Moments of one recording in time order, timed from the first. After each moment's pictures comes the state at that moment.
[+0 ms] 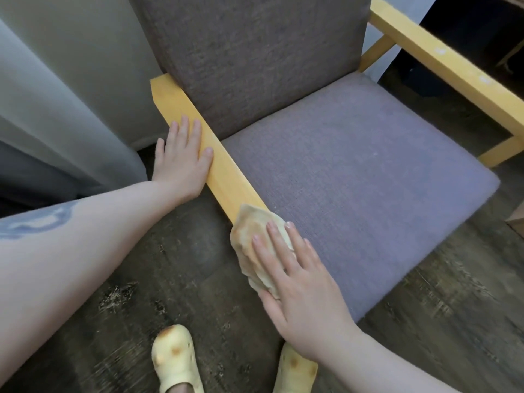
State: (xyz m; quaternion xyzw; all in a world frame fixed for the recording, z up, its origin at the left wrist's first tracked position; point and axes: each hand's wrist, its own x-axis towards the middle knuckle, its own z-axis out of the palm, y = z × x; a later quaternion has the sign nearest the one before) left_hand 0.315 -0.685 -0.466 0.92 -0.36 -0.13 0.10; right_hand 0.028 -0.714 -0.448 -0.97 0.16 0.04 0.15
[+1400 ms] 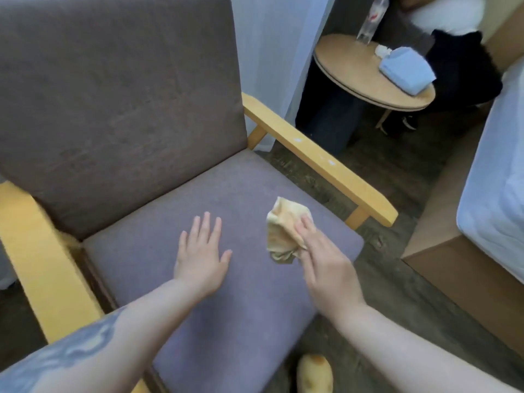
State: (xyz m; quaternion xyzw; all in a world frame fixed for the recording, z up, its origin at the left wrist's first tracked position) left_hand 0.142 -0.880 -0.455 0.87 -0.45 -0.17 0.09; right_hand -0.053 -0.975 -0.374 -0.91 0.35 -0.17 0.18
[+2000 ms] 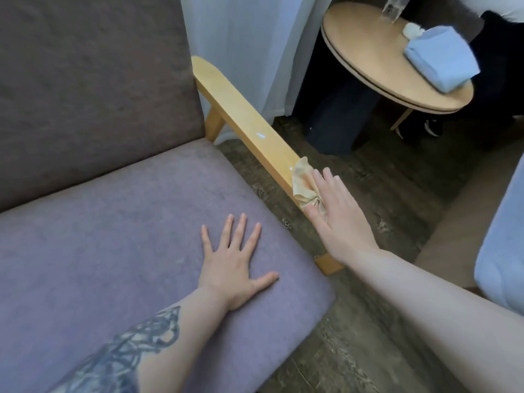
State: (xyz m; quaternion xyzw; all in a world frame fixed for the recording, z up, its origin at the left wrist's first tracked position) left_hand 0.052 -1.094 -0.563 0.85 -0.50 -0.13 0.07; right_hand -0.056 -1.265 -0.449 -0.94 0.32 -0.03 0.13
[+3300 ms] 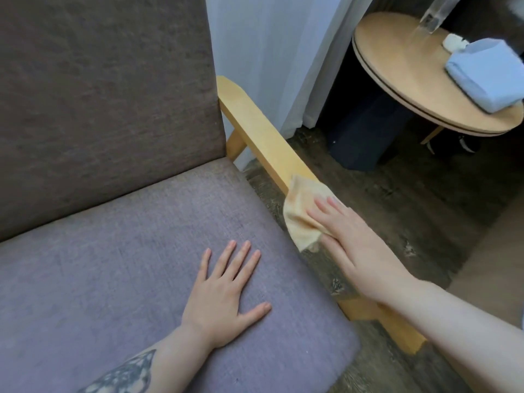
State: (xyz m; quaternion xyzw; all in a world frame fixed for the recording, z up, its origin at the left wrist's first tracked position) left_hand 0.089 -1.067 -0.559 0.83 -0.52 -0.14 0.13; right_hand -0.034 -1.284 -0.435 -0.97 0.15 0.01 0.19
